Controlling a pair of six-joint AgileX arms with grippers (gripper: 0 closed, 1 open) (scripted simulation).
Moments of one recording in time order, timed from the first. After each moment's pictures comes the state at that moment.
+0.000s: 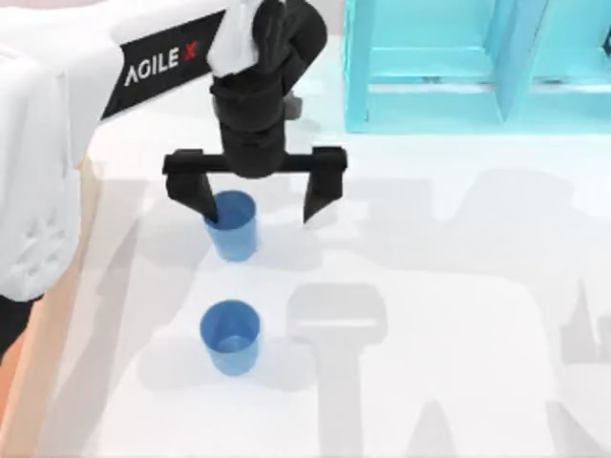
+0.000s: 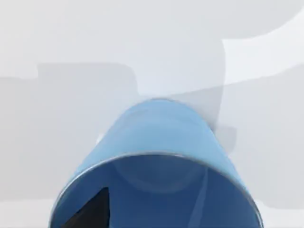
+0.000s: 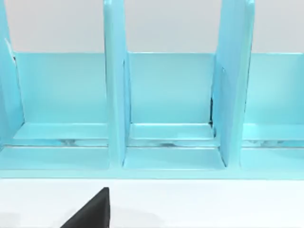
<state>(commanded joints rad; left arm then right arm) -0.53 2.35 1.97 -1.19 0.00 -0.49 0.00 0.00 0.00 0.00 0.00 0.00</state>
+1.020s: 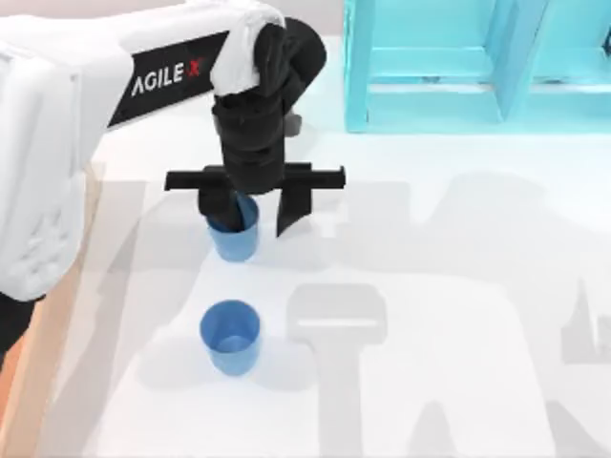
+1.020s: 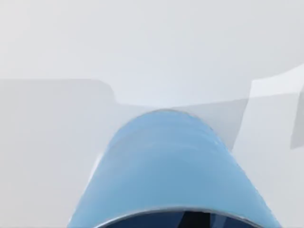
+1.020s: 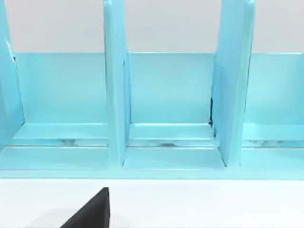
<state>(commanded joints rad) -0.53 2.35 1.90 -1.12 0.00 -0.49 0.00 0.00 0.00 0.00 0.00 0.00</state>
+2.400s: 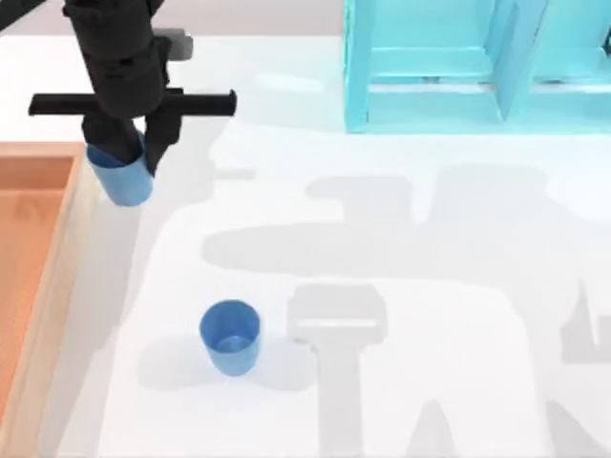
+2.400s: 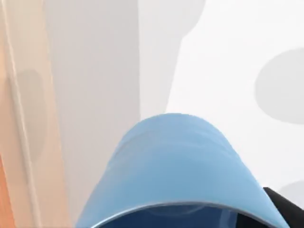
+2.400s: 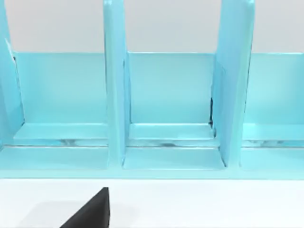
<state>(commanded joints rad) -0.32 2.14 1.95 -1.38 0.00 -0.29 0.00 0.00 0.00 0.00 0.00 0.00</state>
